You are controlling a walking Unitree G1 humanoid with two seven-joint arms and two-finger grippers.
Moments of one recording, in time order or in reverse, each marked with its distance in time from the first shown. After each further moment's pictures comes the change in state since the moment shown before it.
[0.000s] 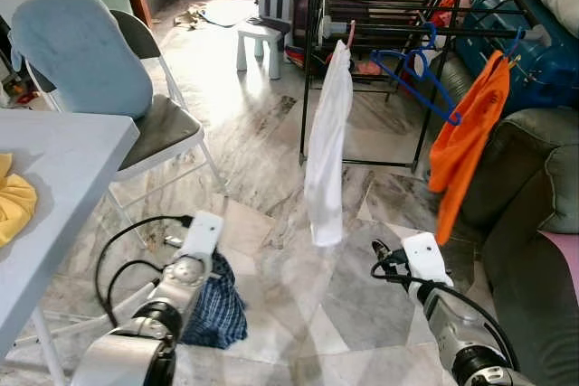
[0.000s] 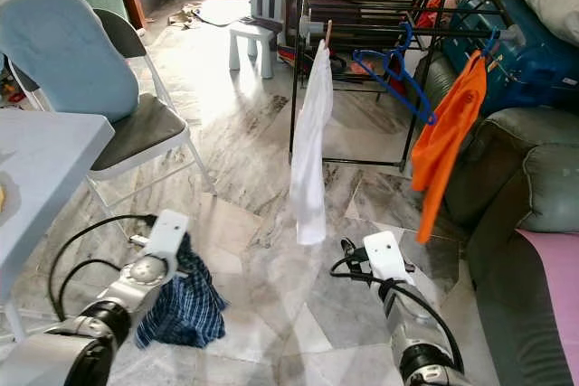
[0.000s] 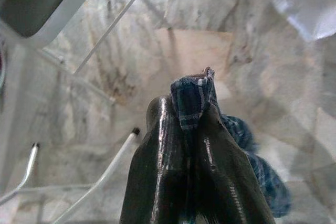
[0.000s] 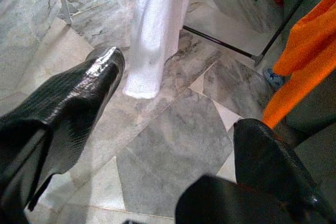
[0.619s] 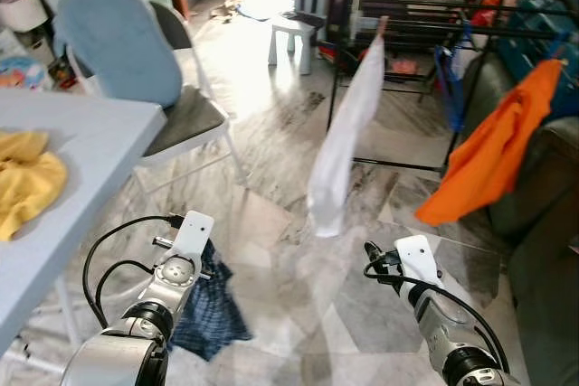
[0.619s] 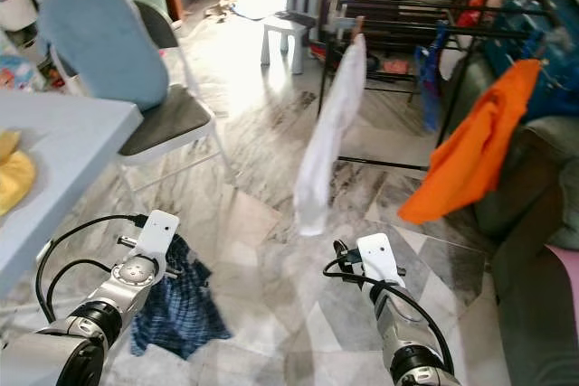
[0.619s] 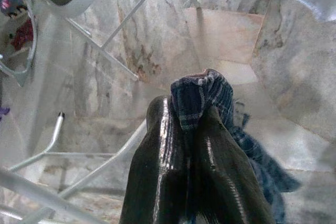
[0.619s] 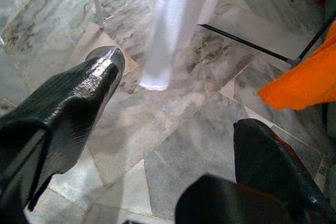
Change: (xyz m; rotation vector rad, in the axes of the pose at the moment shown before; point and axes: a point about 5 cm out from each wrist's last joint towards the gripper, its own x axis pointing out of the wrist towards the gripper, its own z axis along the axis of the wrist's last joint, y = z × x) left arm 0.000 0.008 -0.003 0.018 0.004 0.016; right arm 0.002 0.010 -0.006 0.062 0.013 0.012
